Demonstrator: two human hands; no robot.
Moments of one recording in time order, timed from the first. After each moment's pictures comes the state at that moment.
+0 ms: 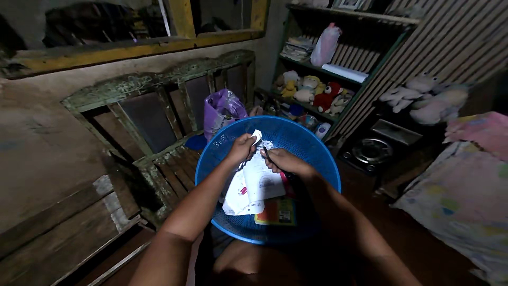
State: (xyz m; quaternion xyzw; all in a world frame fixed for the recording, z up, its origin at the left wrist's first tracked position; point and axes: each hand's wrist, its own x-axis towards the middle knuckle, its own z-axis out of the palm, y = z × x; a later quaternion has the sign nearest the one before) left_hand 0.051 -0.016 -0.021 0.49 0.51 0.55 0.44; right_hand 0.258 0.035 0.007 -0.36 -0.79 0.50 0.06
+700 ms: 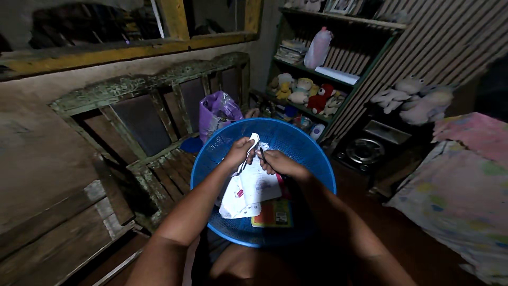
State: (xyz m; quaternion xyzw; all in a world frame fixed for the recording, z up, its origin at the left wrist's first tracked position) left_hand 0.056 -0.015 -0.023 0.48 0.46 0.56 0.50; right_hand 0.254 0.034 0.003 -0.34 -0.78 0.51 0.09
